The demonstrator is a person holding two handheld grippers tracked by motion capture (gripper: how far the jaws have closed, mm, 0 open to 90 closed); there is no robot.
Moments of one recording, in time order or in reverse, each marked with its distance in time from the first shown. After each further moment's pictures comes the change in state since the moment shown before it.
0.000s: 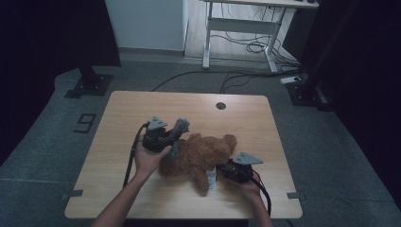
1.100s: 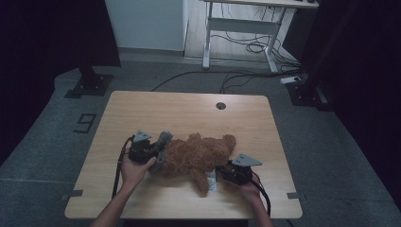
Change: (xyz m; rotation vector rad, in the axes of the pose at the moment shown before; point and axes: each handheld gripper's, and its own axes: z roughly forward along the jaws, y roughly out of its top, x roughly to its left) left arm 0.057 -0.082 -0.014 0.085 0.088 -0.105; right arm 0.004 -0.004 0.000 0.005 0.002 -0.005
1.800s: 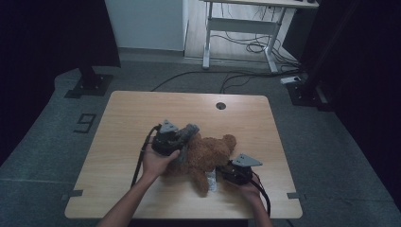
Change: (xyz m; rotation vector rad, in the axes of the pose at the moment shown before) left arm -0.080 0.062 0.022 0.000 -0.111 0.147; right arm 0.001 0.000 -0.001 -0.003 -0.008 0.006
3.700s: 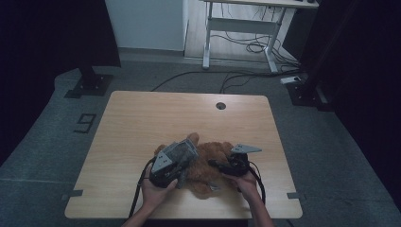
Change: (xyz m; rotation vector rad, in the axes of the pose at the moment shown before) left arm -0.024 -0.092 -0.013 -0.217 -0.052 0.004; right arm 0.001 0.043 0.004 0.028 0.184 0.211
